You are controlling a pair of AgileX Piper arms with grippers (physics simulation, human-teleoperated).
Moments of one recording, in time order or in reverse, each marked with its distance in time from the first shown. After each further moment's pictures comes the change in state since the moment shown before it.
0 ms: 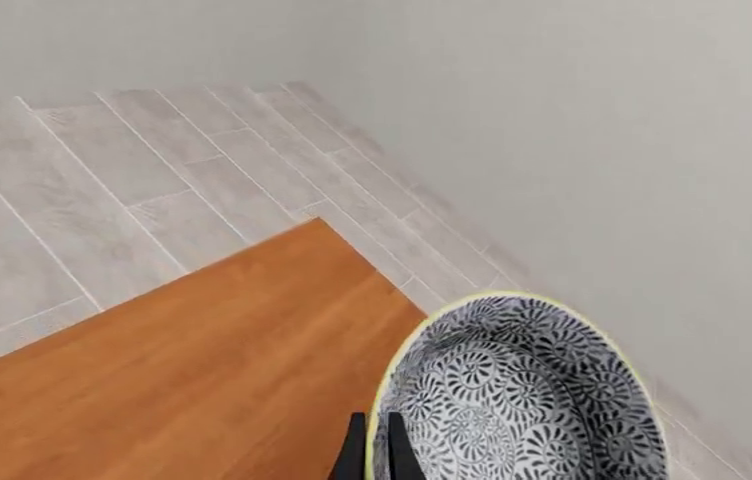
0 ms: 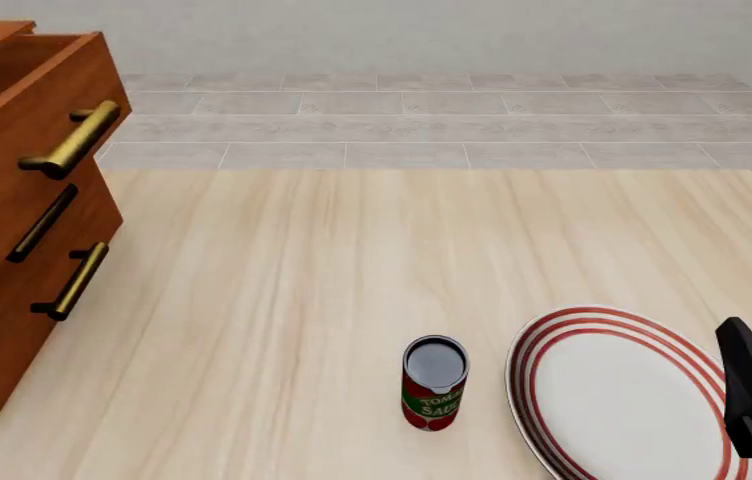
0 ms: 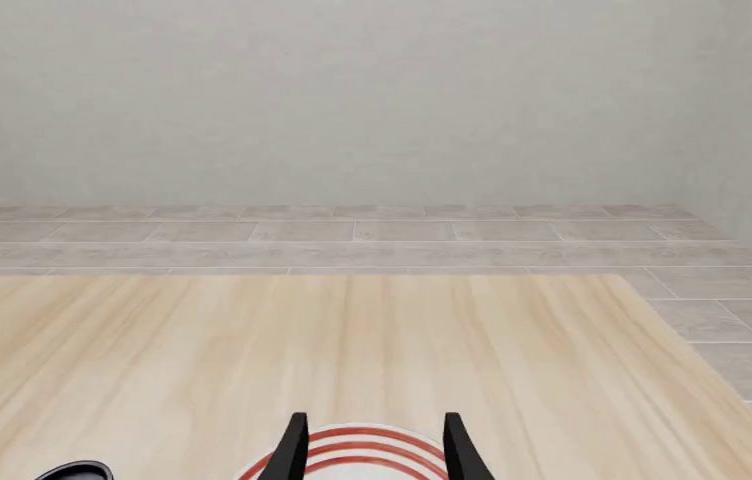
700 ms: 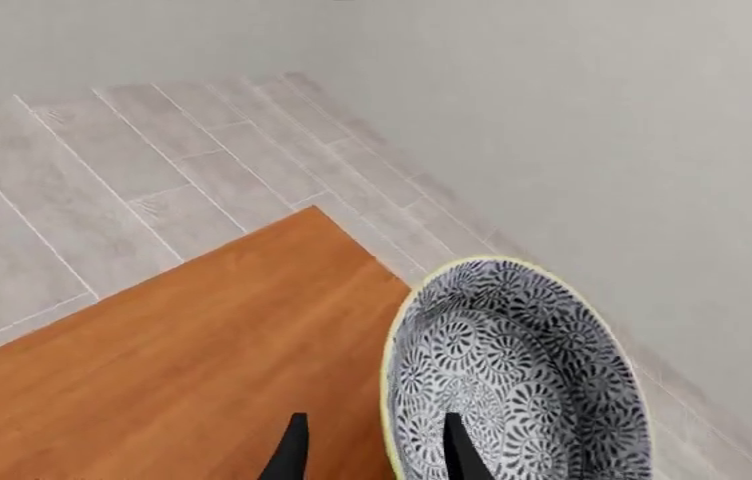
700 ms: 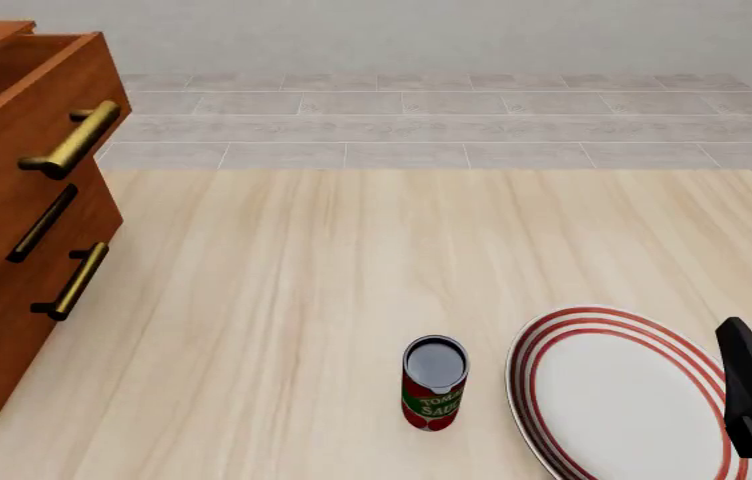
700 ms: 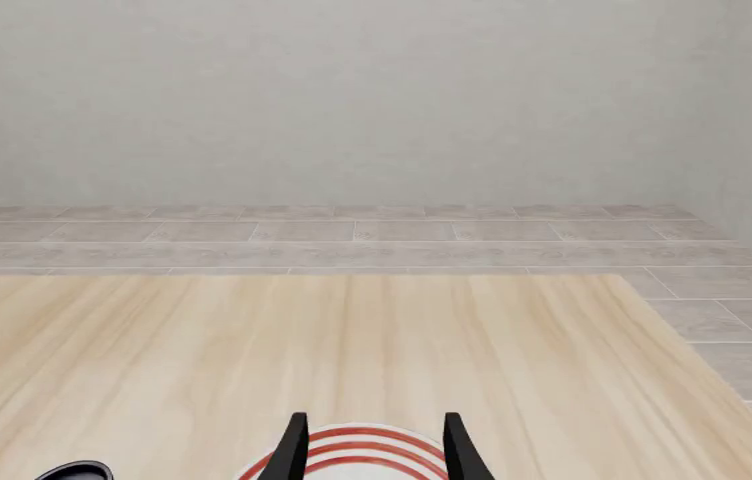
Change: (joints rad) left arm -0.014 -0.006 0.019 0.002 0.022; right arm 0.000 0.000 0.000 0.000 0.000
